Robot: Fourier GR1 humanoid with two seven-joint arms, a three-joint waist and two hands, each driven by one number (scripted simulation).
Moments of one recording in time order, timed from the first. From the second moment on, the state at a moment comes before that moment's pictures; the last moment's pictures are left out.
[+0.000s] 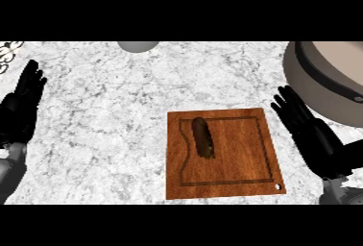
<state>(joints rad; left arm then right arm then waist) -0.26 0.63 -0.17 -1.39 0.36 0.39 0.02 -0.09 -0.41 0.21 -1.73 -0.48 -0.08 0.14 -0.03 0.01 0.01</state>
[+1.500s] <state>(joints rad) -0.34 0.43 -0.19 -1.46 0.41 0.33 -0.06 -1.09 -0.59 0.68 -1.30 0.24 0.81 -0.12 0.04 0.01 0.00</state>
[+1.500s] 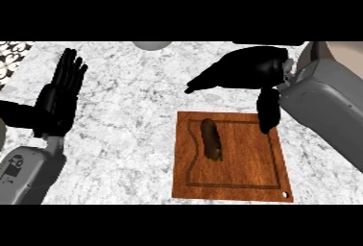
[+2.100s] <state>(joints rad) -0.30 0.42 -0.14 -1.51 0.39 0.31 -0.02 -1.05 -0.37 0.75 -1.21 0.44 0.88 0.02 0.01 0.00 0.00</state>
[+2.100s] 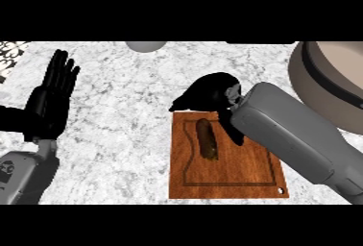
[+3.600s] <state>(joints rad) -0.27 0.33 -0.03 -1.53 0.28 0.22 0.02 -0.80 -0.21 0.72 -1.08 0.94 0.71 -0.18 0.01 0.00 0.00</state>
